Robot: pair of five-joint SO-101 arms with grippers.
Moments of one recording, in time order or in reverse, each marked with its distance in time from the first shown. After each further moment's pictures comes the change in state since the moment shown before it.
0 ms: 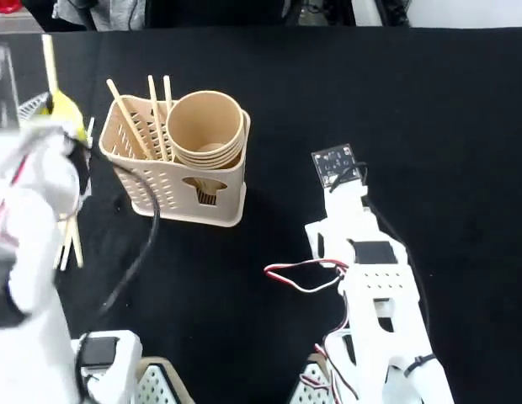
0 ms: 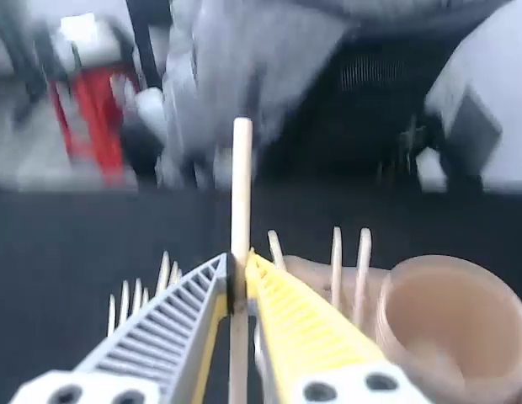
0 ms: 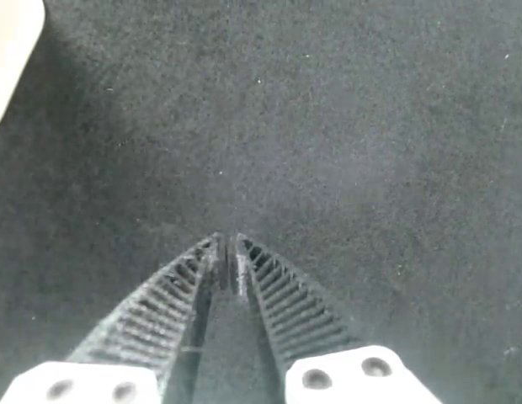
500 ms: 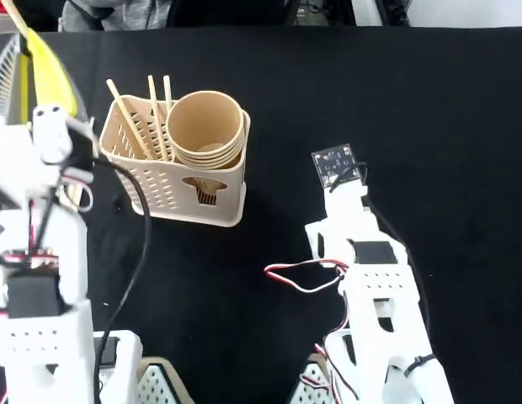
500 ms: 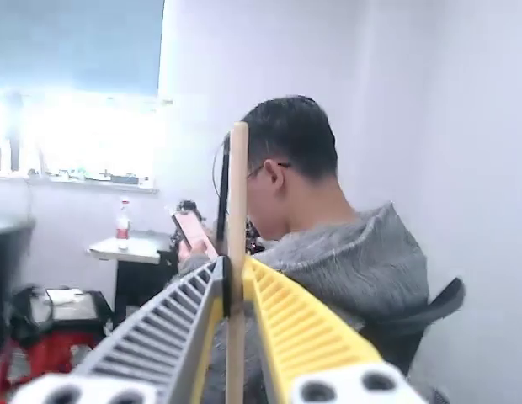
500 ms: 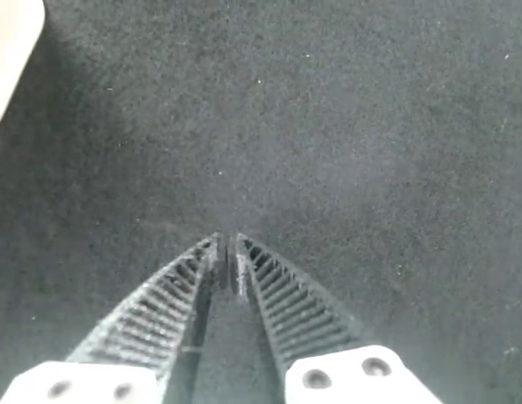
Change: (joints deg) left arm 0.5 -7.6 27.6 -53.2 9.2; right arm 0.0 0.0 0.0 0.0 0.0
